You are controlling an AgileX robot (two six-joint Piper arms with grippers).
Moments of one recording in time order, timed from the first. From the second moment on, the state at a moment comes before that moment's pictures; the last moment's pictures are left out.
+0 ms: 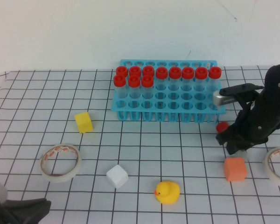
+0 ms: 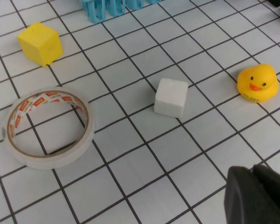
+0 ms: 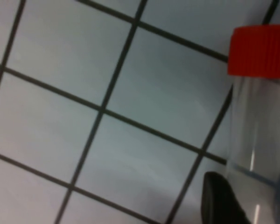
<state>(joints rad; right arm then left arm) 0.29 1.95 -1.34 0.12 0.80 -0.11 -0.12 0.59 -0.44 -0.74 0.66 0.78</state>
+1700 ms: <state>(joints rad) 0.91 1.30 -0.82 -0.11 -0.34 -0.04 -0.12 0.59 -0.60 -1.66 0.70 1.53</state>
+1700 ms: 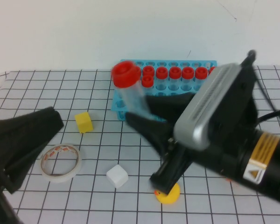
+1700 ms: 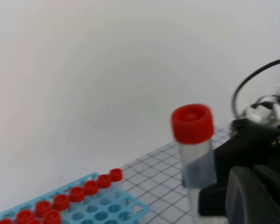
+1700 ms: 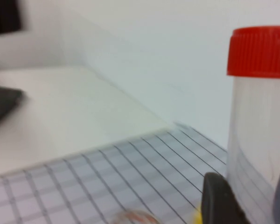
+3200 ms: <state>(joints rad) 1.04 1.44 -0.82 -0.30 -0.69 0.16 -0.12 0.62 -0.61 -1.68 0.76 1.48</state>
